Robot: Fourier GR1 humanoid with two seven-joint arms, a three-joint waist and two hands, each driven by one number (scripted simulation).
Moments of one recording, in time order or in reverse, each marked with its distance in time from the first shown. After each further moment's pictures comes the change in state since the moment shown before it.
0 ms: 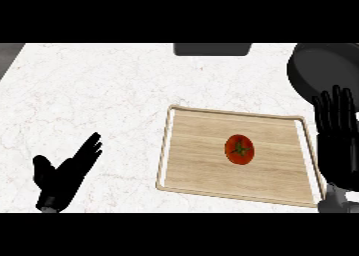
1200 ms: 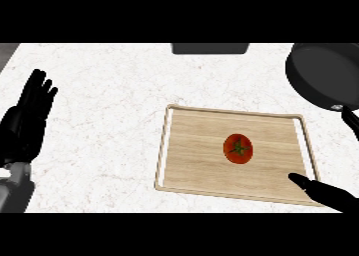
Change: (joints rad) left arm -0.222 0.018 0.229 -0.192 -0.113 0.264 0.073; right arm 0.210 -0.239 0.088 -0.258 0.724 -0.210 0.051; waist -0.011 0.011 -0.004
